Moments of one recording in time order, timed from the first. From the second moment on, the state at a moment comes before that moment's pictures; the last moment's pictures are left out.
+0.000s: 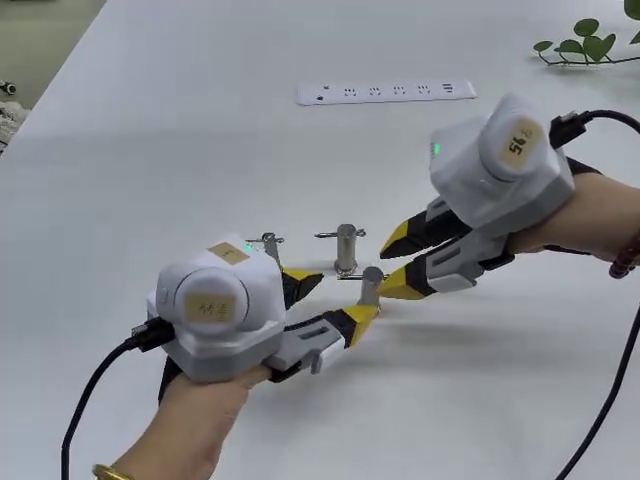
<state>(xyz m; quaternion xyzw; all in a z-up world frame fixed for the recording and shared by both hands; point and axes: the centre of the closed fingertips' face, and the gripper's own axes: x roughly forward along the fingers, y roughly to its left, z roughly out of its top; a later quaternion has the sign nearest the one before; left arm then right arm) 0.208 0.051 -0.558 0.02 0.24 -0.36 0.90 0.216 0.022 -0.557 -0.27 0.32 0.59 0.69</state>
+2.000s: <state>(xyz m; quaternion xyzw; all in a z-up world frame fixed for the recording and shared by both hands) 0.184 0.125 -0.519 0.03 0.22 -0.28 0.93 0.213 0.036 -0.577 -0.30 0.32 0.61 0.66</state>
